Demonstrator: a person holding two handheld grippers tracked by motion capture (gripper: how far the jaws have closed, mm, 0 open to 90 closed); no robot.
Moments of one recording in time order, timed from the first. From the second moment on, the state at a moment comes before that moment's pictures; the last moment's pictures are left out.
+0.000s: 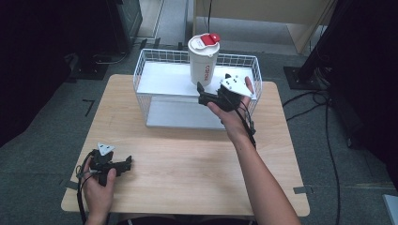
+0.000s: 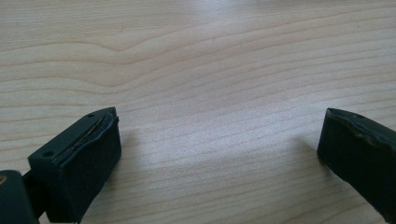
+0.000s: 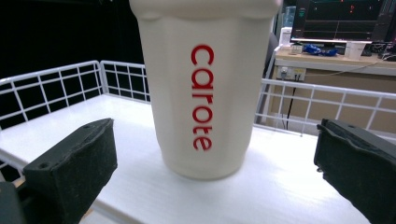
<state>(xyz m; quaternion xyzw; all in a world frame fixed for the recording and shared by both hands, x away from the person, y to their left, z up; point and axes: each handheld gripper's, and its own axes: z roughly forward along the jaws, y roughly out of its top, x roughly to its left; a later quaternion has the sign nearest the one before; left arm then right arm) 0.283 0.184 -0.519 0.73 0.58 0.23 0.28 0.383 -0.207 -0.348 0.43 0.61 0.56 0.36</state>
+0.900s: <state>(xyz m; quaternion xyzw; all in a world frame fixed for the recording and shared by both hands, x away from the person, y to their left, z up) 0.283 0.184 -0.519 0.73 0.58 0.23 0.28 0.337 -0.254 -0.381 0.43 0.61 0.55 0.36</state>
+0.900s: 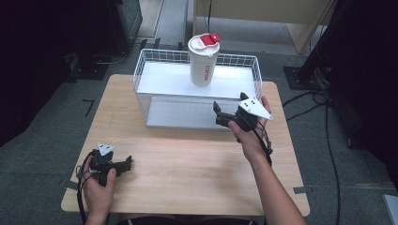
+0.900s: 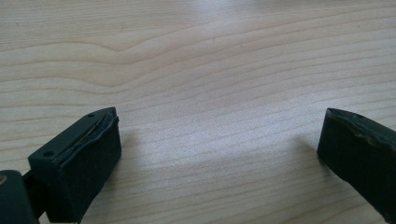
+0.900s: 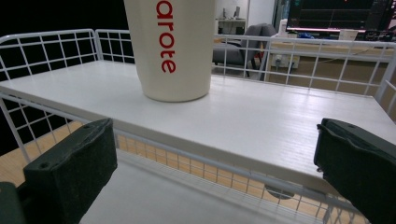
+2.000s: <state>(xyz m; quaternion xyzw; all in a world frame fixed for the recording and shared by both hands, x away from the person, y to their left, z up) 0.283 0.185 -0.519 0.73 0.58 0.23 0.28 0.281 -0.328 -0.445 0.48 0.62 0.51 0.36</state>
